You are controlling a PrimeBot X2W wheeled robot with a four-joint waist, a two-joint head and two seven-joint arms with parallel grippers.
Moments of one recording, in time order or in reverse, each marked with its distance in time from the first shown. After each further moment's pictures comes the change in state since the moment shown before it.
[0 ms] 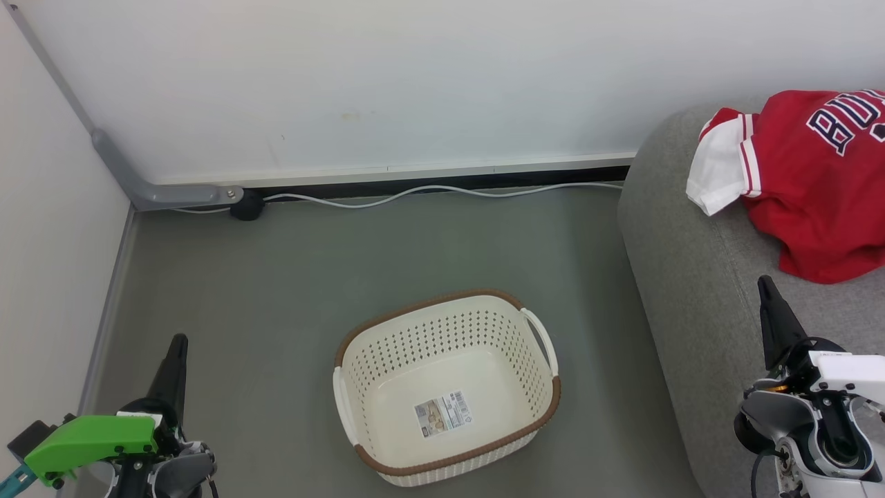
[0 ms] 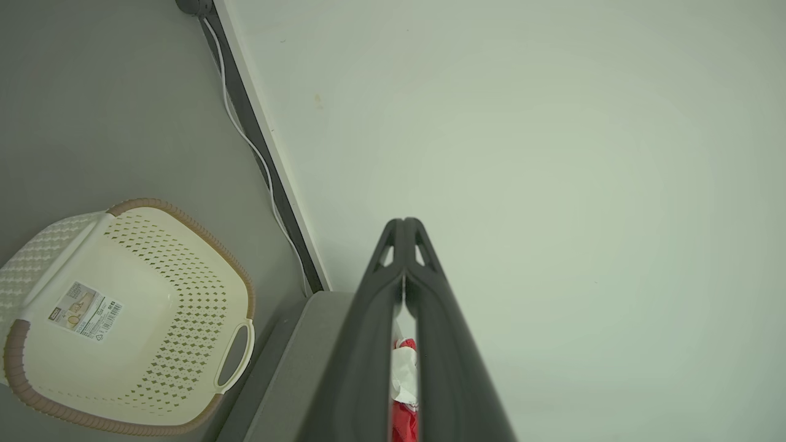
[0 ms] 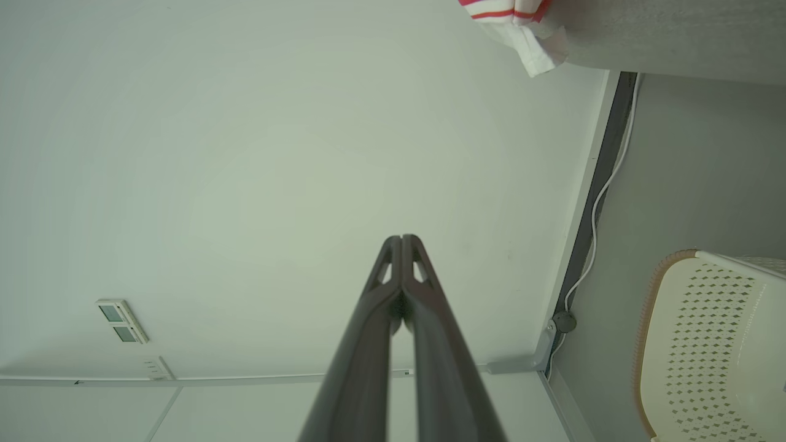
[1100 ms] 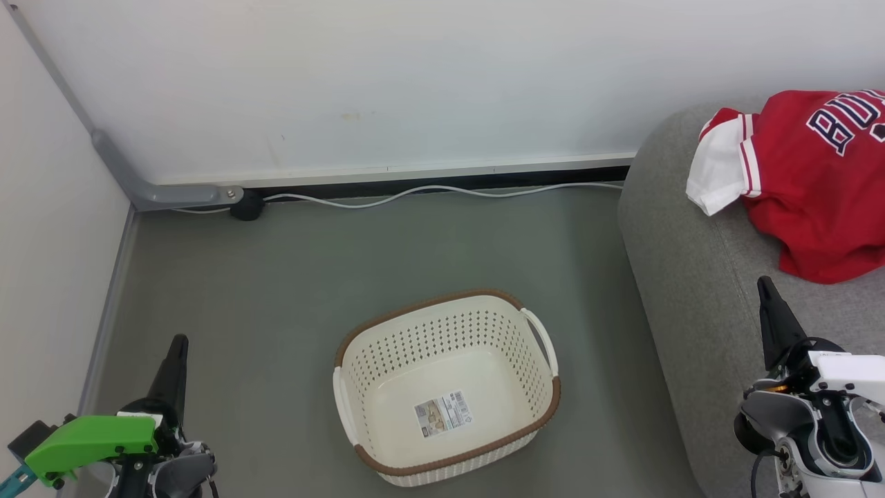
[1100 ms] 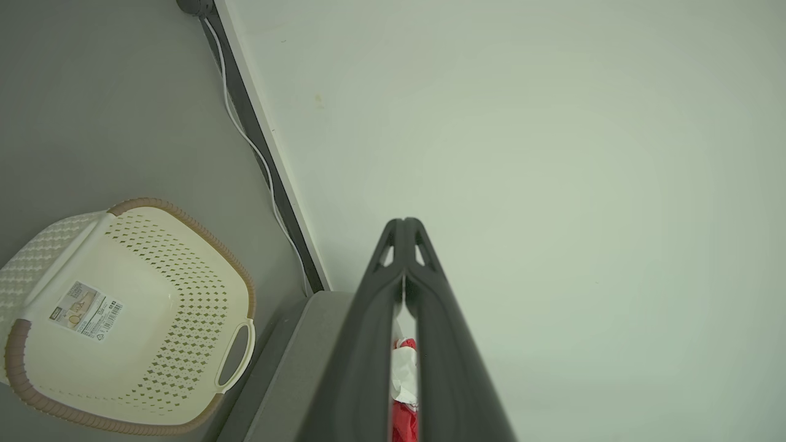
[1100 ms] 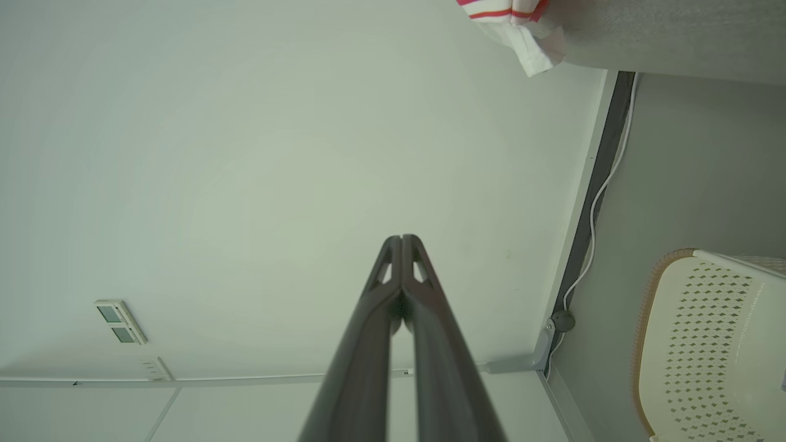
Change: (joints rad) left arm 0.000 0.000 -0.001 0.001 0.000 0.000 -0.001; right arm 0.000 0.000 0.001 0.001 0.000 -0.004 0.000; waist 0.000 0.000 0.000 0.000
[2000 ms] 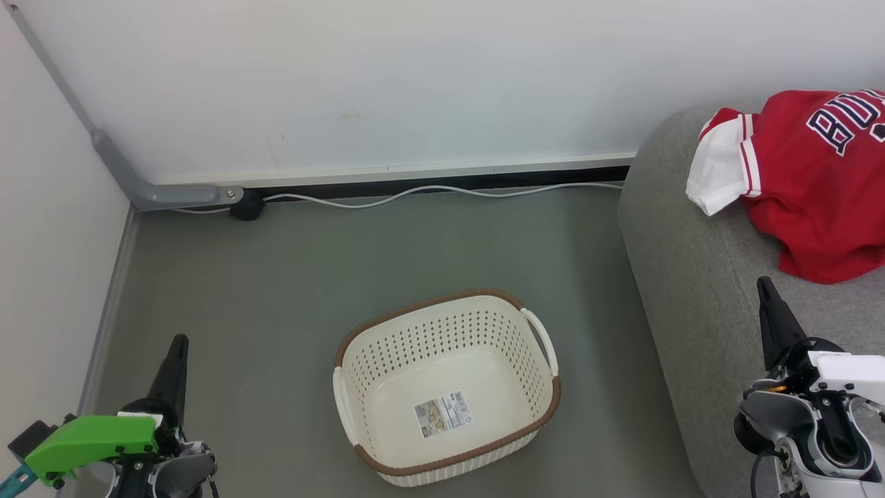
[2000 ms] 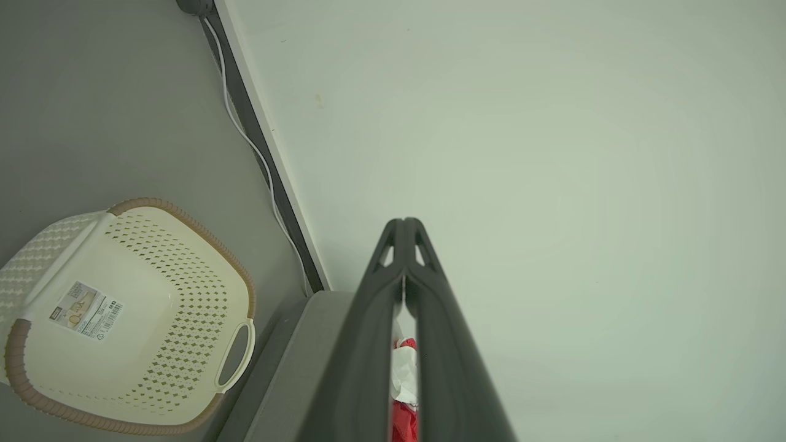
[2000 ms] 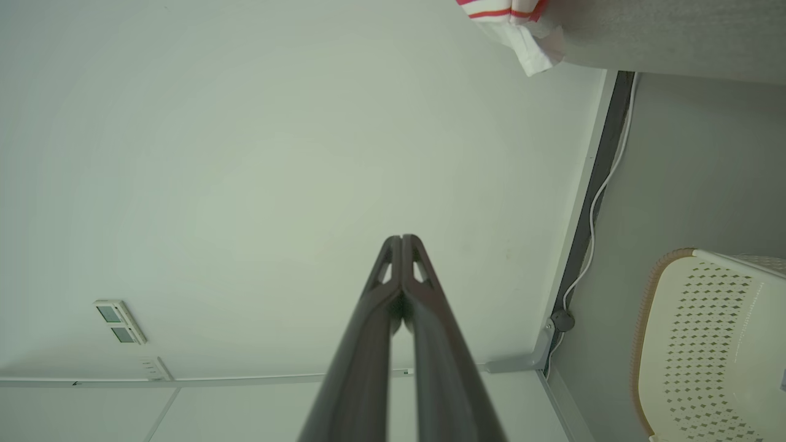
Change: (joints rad) left arm 0.000 0.000 -0.001 0.000 0.000 0.000 0.000; right arm 0.000 0.000 0.001 0.001 0.000 0.000 0.000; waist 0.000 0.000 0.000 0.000
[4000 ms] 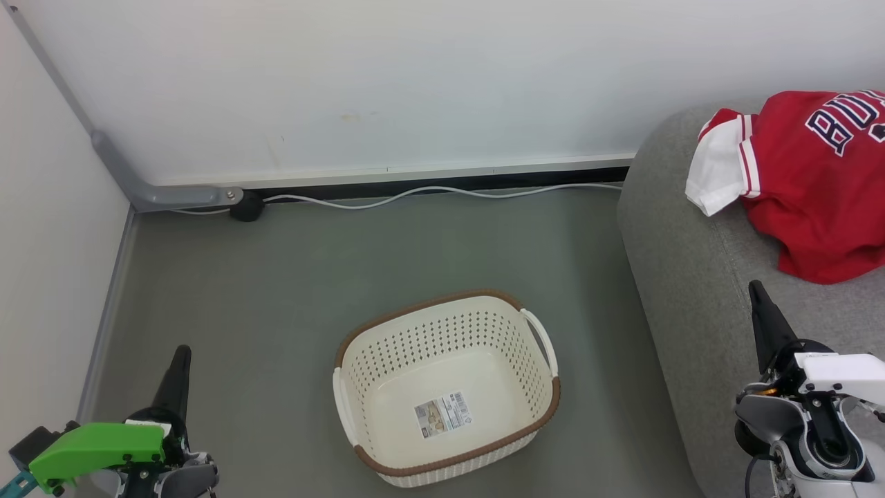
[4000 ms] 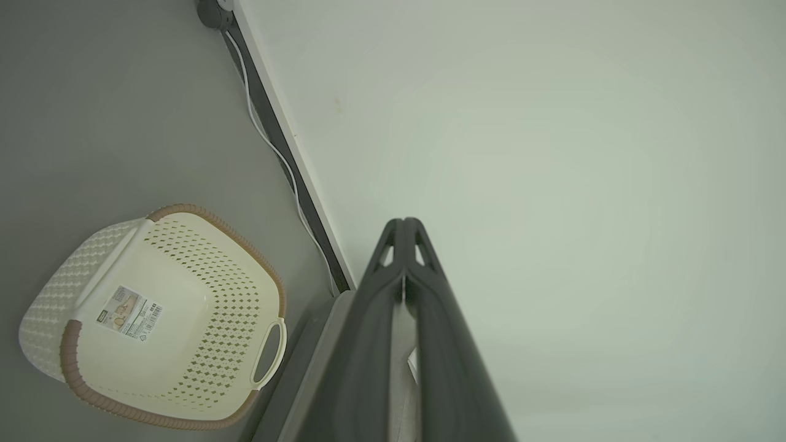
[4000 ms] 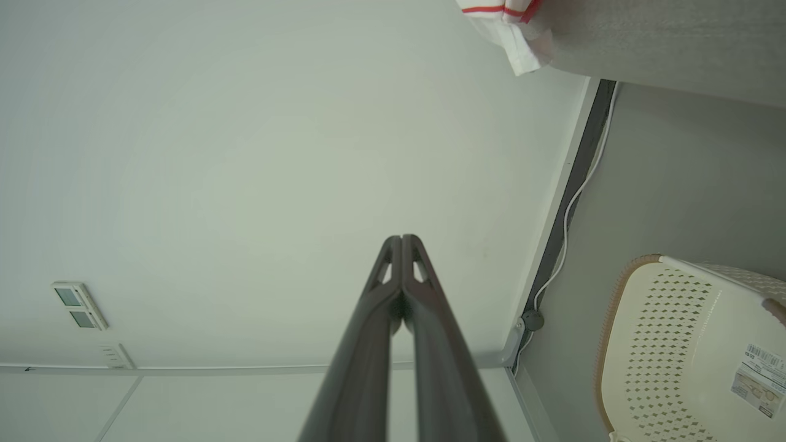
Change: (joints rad) left arm 0.031 0.007 -0.019 -0.019 0.070 0.021 -0.025; right arm 0.007 -0.003 0.029 0.002 -0.083 -0.013 -0.025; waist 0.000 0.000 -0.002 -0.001
